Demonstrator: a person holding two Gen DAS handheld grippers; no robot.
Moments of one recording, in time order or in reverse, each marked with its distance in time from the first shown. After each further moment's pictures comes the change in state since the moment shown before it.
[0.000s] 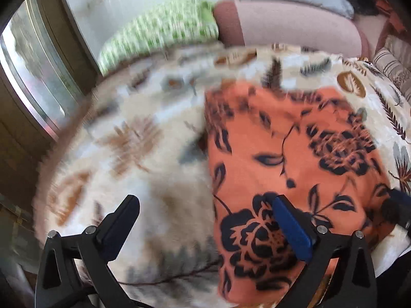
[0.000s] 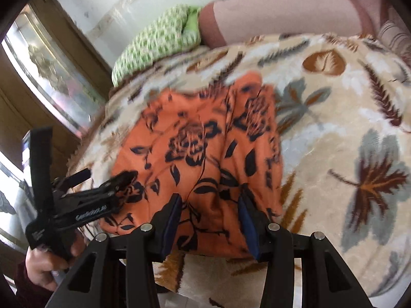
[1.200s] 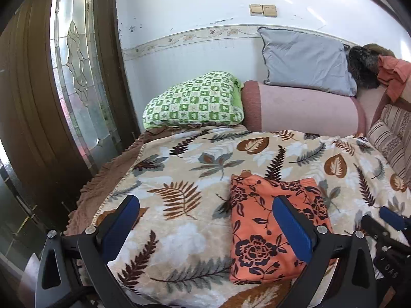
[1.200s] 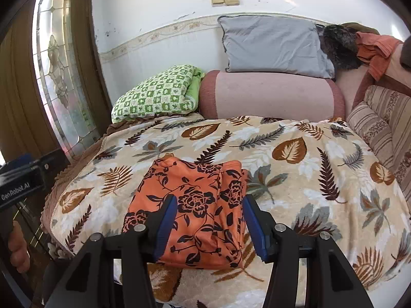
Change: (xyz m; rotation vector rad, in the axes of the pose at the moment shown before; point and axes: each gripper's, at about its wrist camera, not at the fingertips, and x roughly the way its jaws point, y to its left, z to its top) left arm -0.154 0.059 0.012 -0.198 -0.295 0.006; right arm -0.111 0.082 0.008 -0.199 -0.291 -0.222
